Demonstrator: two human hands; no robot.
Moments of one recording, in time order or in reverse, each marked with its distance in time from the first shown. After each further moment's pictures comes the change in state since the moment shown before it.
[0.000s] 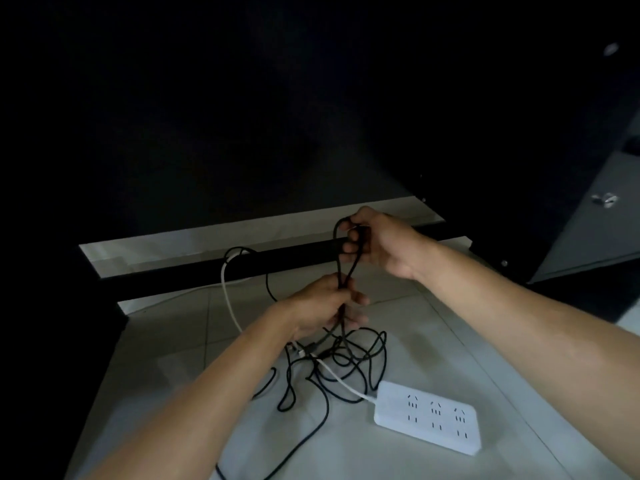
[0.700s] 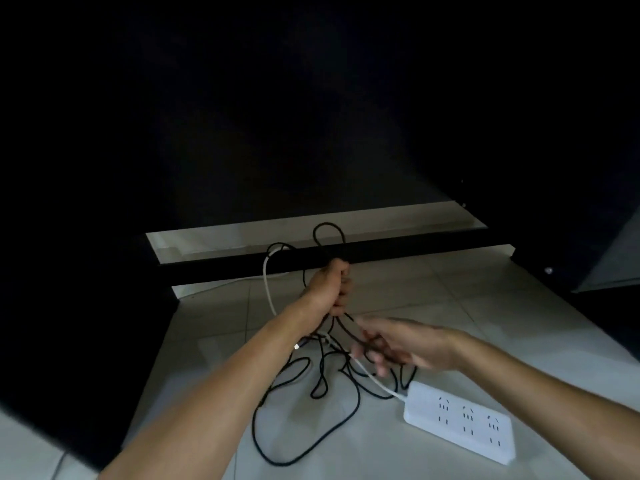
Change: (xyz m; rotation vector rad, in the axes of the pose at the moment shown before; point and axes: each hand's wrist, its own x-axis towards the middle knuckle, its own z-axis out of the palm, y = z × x) left_hand -0.028 -0.002 -0.030 -0.076 0.381 0.042; right_hand -0.059 0.099 0.008 -0.529 -0.588 0.280
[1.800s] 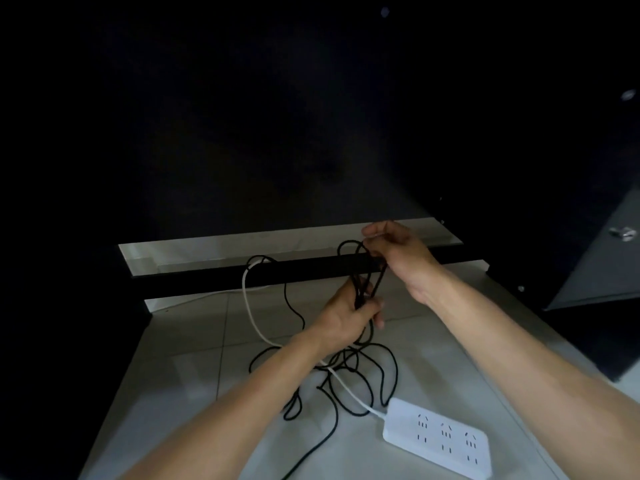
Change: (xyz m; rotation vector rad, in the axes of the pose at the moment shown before) left_hand -0.001 -0.013 0.043 0.373 -0.185 0.432; right_hand -0.001 -0.084 -0.060 0.147 0.871 -0.399
